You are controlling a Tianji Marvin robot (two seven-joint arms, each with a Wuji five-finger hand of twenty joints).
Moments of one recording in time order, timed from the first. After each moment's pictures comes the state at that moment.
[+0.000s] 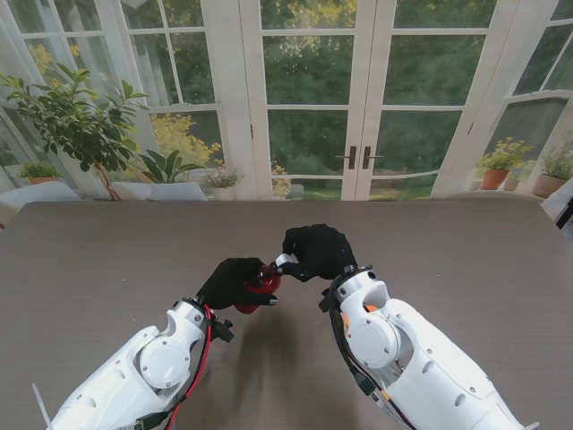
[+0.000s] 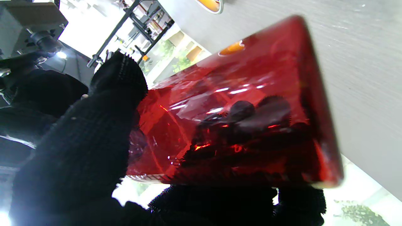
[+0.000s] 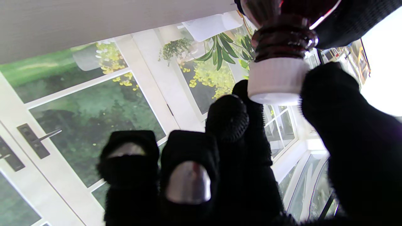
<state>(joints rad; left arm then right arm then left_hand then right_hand) 1.38 -1.19 -1.01 -1.26 0.38 -0.48 0.26 -1.30 -1.18 0.91 -1.50 -0.66 -0.07 -0.31 0.79 -0.81 0.59 -0.24 0.87 0.43 0.59 0.44 1.24 0.37 0.22 0.66 0.96 0.42 0.58 0.47 0.46 0.46 1.18 0.56 0.35 -0.96 1.31 -0.47 0.94 -0.05 0.96 0.21 1.27 -0.08 0.90 0.92 1.31 -0.08 1.50 0.90 0.96 0.15 1.60 0.85</state>
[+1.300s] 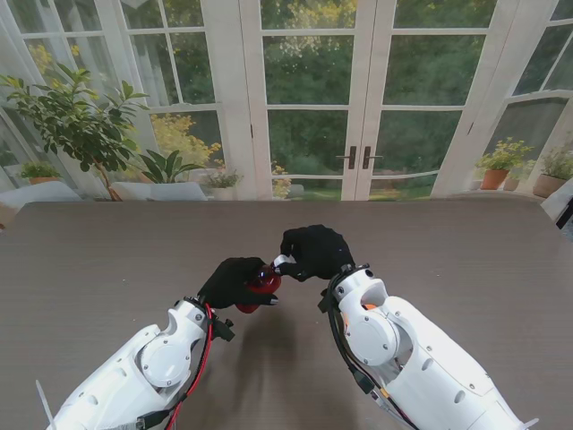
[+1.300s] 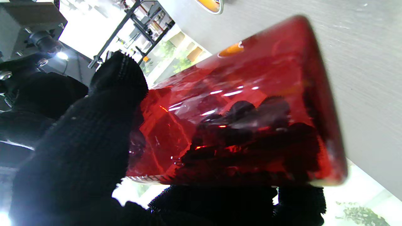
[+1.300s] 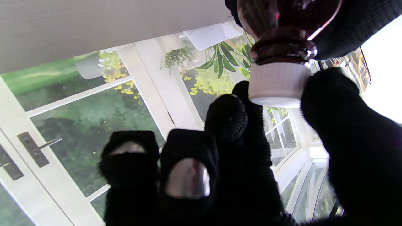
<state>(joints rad) 1.36 -1.19 -1.00 -1.24 0.38 -0.49 0.27 -1.28 -1.17 0.90 -1.50 -0.65 -0.06 -0.27 0.79 -0.81 0.59 -0.24 0.87 0.43 0.59 0.44 1.24 0.37 0.22 0.66 0.96 0.42 0.58 0.47 0.46 0.46 1.18 0.56 0.34 -0.91 1.28 -0.46 0.92 -0.05 0.96 0.21 1.26 -0.08 0.90 0.92 1.30 -0.08 1.49 0.90 0.93 0.15 1.60 0.85</state>
